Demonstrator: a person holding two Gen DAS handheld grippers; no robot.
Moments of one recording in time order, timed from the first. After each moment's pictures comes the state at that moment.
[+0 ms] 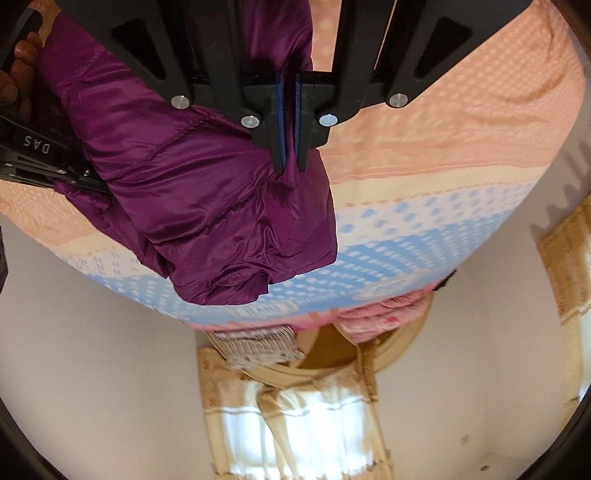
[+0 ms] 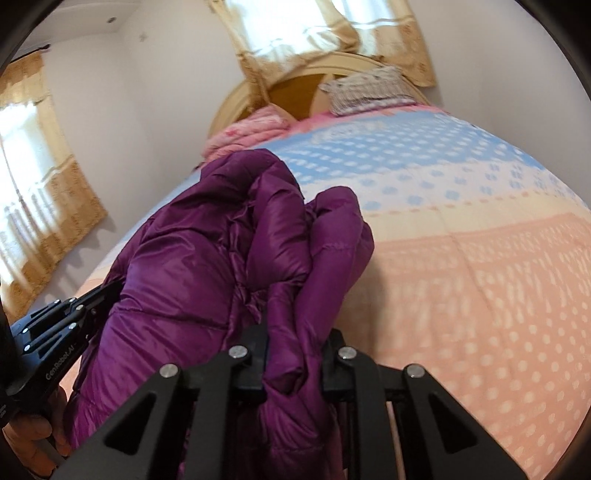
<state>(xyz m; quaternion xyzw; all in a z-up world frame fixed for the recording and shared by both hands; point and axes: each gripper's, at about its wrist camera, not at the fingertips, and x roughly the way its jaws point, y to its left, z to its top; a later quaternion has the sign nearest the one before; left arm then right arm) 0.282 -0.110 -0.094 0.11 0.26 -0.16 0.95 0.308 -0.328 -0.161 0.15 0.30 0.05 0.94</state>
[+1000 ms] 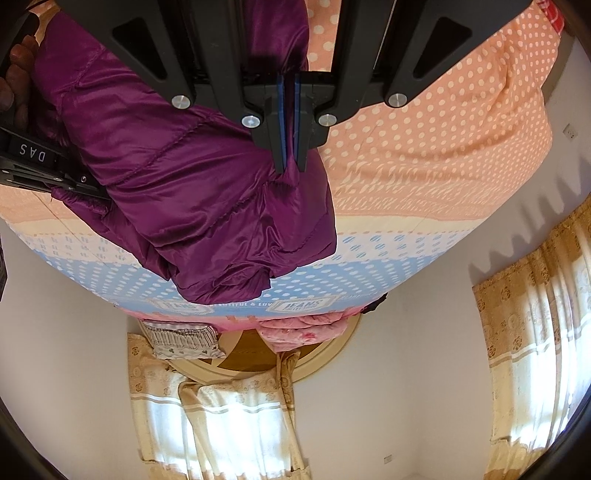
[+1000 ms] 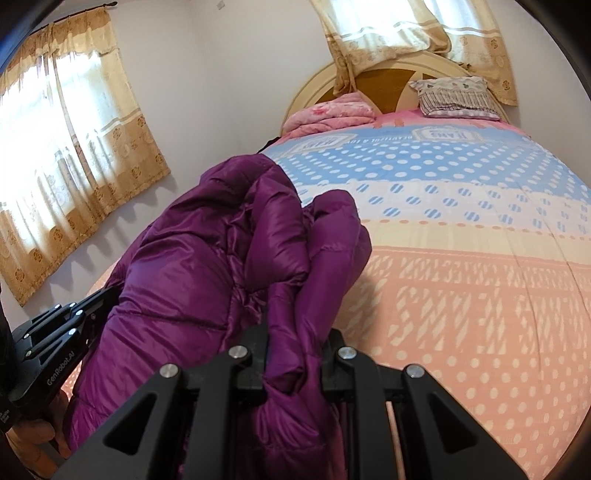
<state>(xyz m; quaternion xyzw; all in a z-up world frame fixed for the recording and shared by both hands) 0.269 0.029 -0.108 0.06 0.27 -0.05 0.96 0.342 -0.210 -0.163 0.11 0.31 0.16 0.93</state>
